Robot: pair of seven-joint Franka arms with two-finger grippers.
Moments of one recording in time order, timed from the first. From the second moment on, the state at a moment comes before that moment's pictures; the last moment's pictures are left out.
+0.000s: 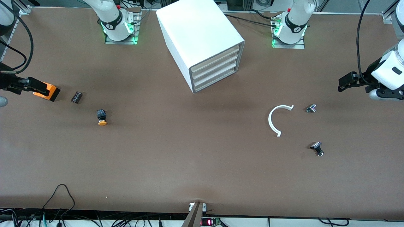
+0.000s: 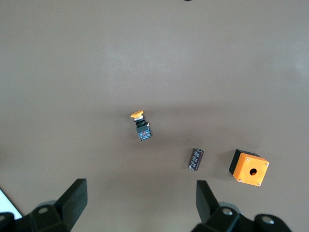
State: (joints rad) left arm 0.03 0.04 -0.03 -1.65 0.01 1.66 0.02; right arm 0.04 0.17 -0.09 -1.45 -0.02 1.58 0.00
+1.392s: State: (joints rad) left arm 0.01 0.20 -0.08 -1.70 -0.03 1.66 0.02; right arm 0.04 0.17 -0.09 -1.45 -0.02 1.58 0.00
